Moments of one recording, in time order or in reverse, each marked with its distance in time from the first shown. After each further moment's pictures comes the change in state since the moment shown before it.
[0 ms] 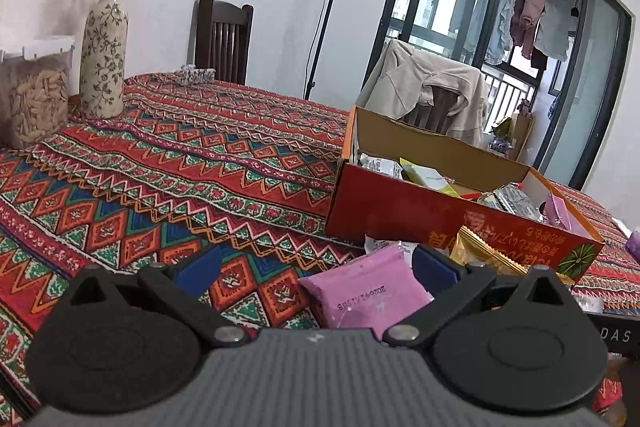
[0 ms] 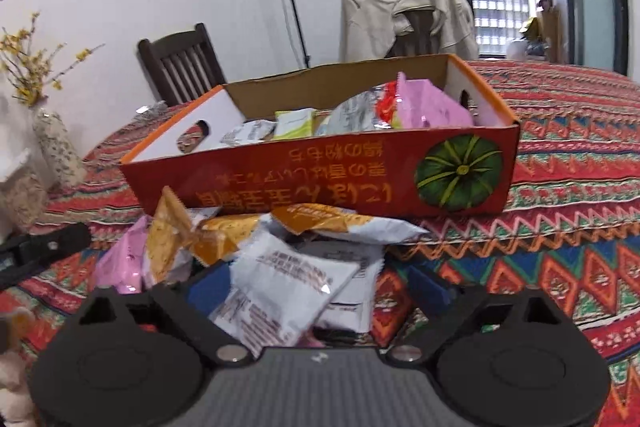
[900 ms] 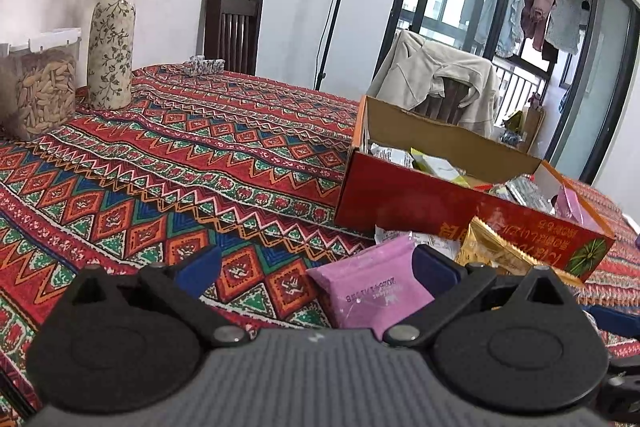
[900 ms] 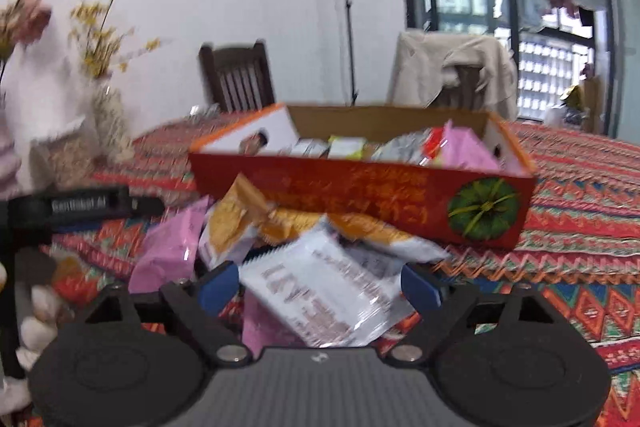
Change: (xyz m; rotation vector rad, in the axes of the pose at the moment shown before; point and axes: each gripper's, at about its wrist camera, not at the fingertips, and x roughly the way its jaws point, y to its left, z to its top) left arm 0.004 -0.003 -0.003 0.005 0.031 0.042; right arm -0.036 0.022 -0.020 -0.199 -0.083 0.060
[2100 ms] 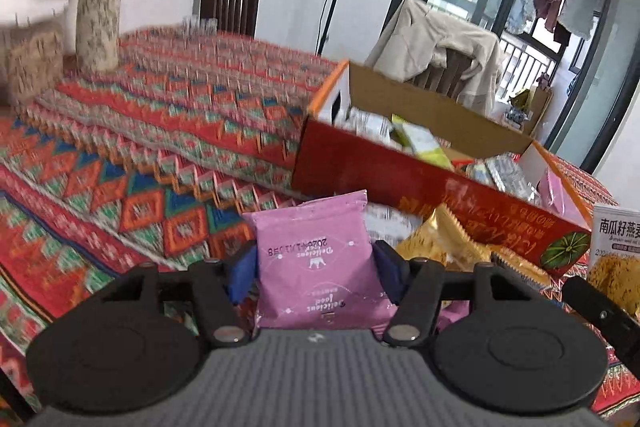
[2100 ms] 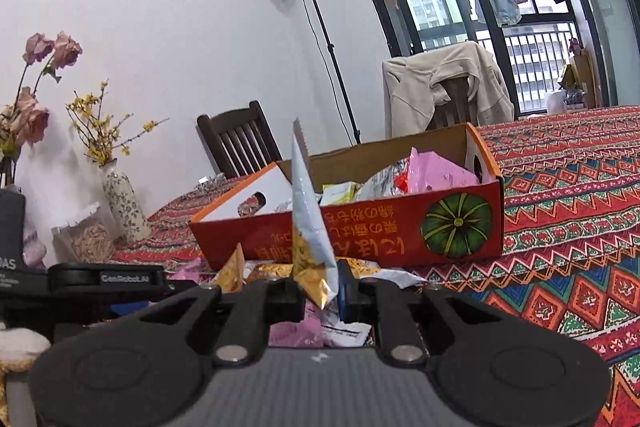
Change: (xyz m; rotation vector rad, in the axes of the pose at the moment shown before) left arm -0.003 -0.038 0.006 -0.044 0.103 0.013; right arm -0.024 -0.045 -0.004 0.201 -0.184 0.086
